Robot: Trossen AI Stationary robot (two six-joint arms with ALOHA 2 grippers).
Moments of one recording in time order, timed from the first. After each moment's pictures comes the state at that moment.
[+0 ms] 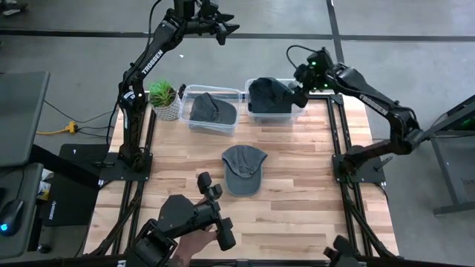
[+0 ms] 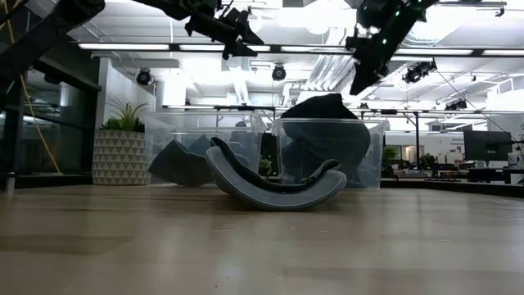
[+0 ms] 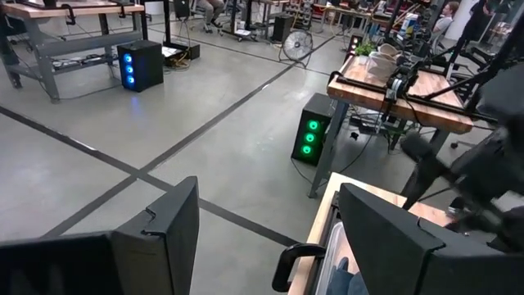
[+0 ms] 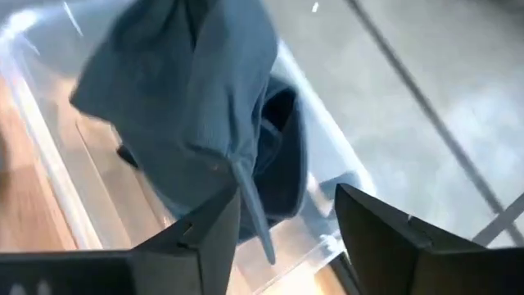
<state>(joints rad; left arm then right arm) 0.93 2.04 2.36 -0.48 0.53 0.00 -0.85 1.36 1.28 -0.75 -0.03 -0.36</state>
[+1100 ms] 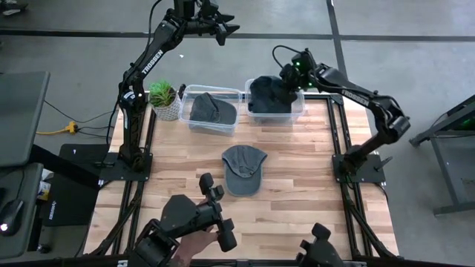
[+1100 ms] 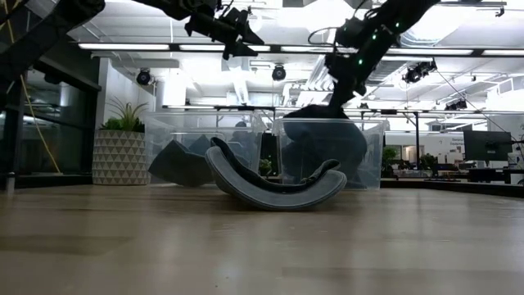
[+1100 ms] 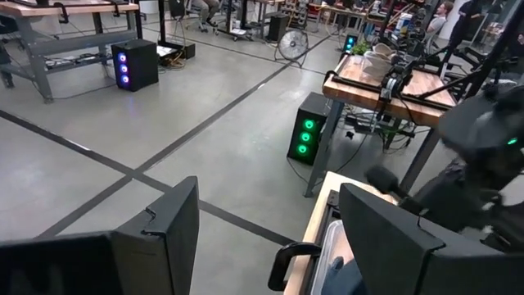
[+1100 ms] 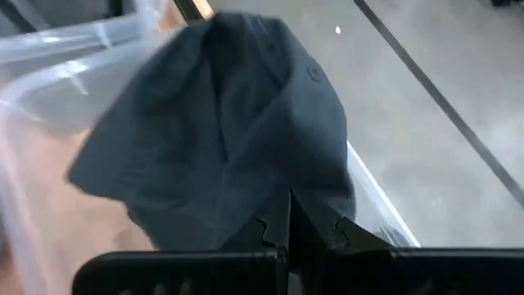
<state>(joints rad) 0.93 2.04 2.36 -0.48 0.55 0.00 -0.83 1.52 1.28 -0.55 -0.11 -0.30</state>
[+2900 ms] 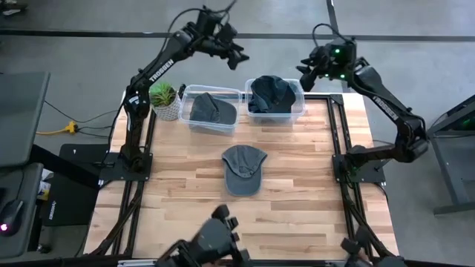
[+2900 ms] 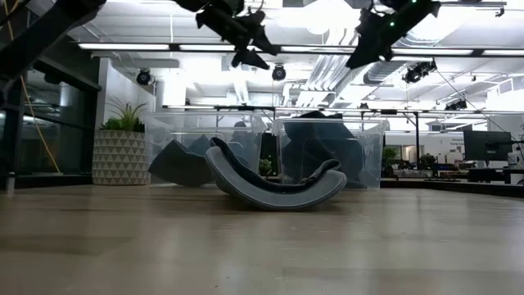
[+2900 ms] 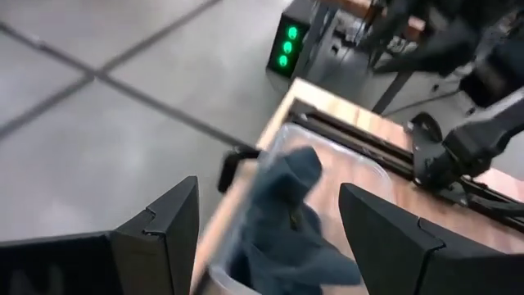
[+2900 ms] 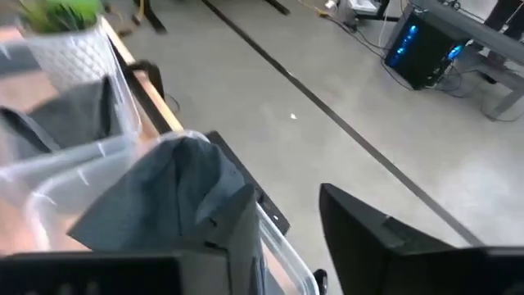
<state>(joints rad) 0.77 2.04 2.35 -0.80 0.44 0.02 -1.00 1.26 1.28 -0.50 -0.23 -0.29</state>
